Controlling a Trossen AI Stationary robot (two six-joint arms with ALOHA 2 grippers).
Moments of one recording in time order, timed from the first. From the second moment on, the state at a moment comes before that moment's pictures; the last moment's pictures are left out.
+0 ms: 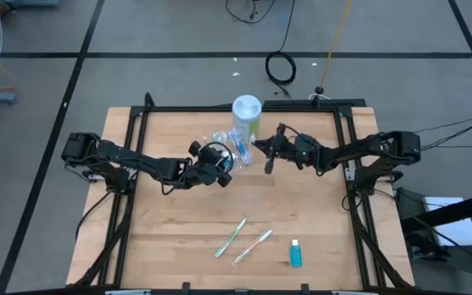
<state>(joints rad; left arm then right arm) -0.10 1.54 0.89 -0.01 -0.79 -0.40 -0.24 1.54 0.52 0.96 0.08 -0.06</state>
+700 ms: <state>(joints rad) -0.10 1.54 0.89 0.02 -0.79 -0.37 -0.24 1.54 0.52 0.79 0.08 -0.01</state>
